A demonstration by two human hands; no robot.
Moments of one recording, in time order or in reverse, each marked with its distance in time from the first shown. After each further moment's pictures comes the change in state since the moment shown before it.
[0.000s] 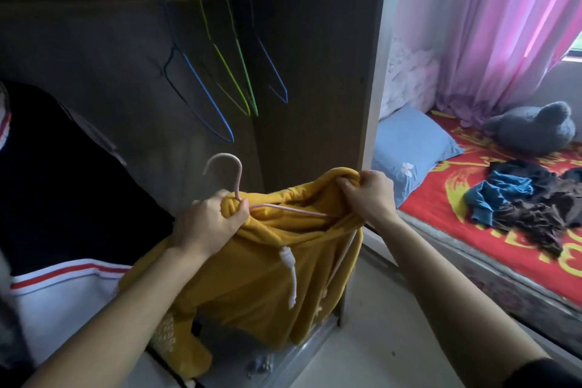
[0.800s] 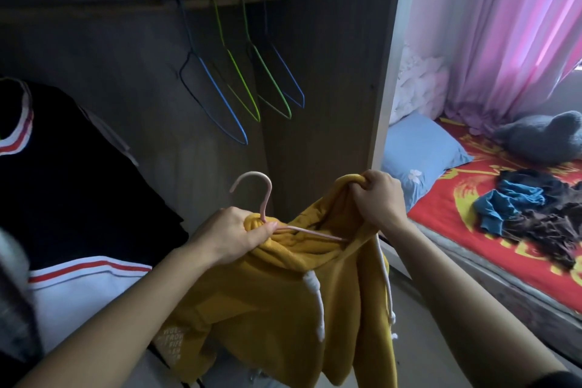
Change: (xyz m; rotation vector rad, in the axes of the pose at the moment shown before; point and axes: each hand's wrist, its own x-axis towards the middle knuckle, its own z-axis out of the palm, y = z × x) left_hand 0.000 0.010 -0.009 -0.292 -0.505 -0.060; right_hand 0.001 -0.006 -0.003 -0.197 0.050 -0.197
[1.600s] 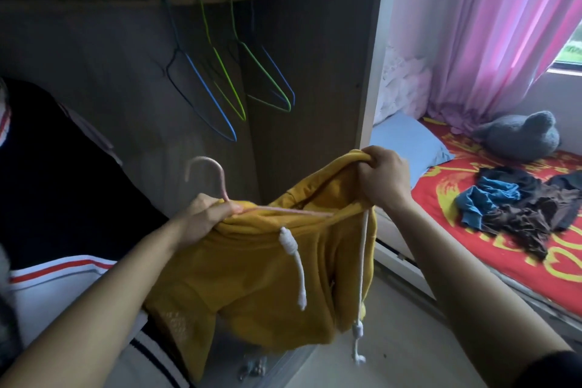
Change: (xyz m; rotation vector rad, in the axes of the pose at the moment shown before) left_hand 0.010 -0.012 -0.024 -0.451 -0.181 -0.097; right_hand 0.012 -0.014 -0.044 0.057 0.100 -0.018
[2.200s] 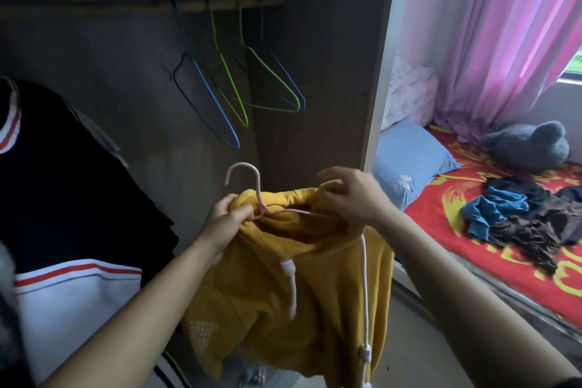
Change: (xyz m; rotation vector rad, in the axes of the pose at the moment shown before) left_hand 0.023 -0.007 0.043 -0.420 0.338 -0.115; right_hand -0.011 -0.019 0.024 -0.060 -0.465 -0.251
